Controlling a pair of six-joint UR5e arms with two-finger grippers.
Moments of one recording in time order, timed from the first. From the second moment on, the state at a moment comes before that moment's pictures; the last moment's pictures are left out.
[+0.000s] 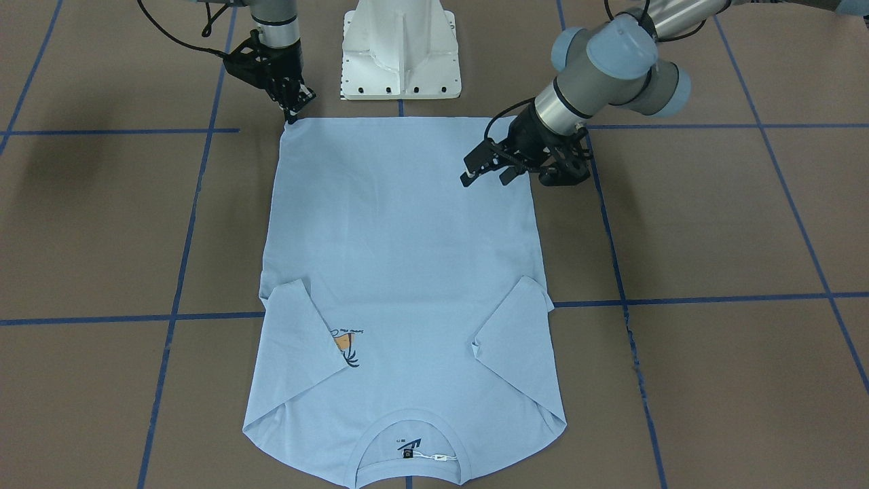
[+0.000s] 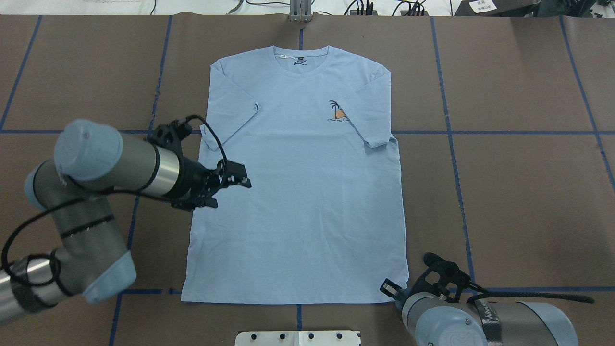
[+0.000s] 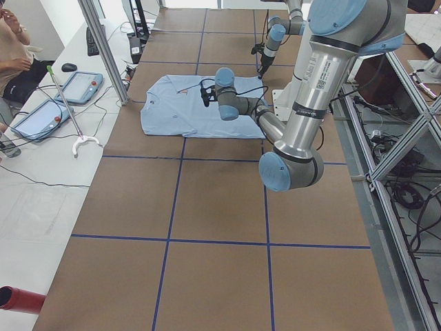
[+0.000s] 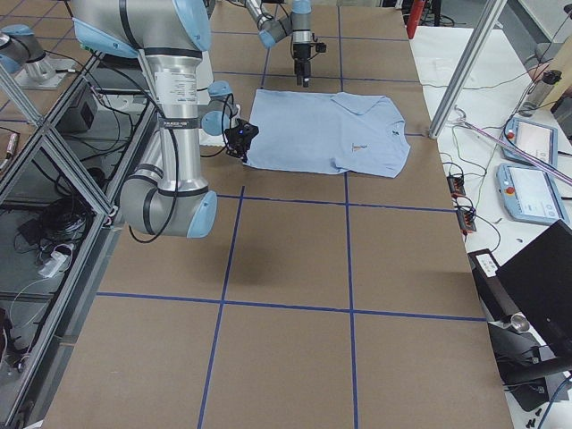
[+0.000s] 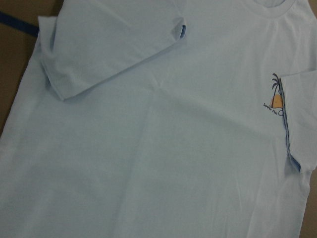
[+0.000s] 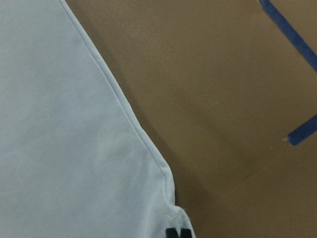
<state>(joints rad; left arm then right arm) -0.52 -1.89 -1.84 -2.22 -1.98 -1.74 0.03 -1.42 2.12 -1.58 1.40 2.16</state>
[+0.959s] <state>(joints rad) -0.17 -1.70 -2.07 -1.78 -1.64 -1.92 0.03 -1.41 2.13 -1.58 1.40 2.15</state>
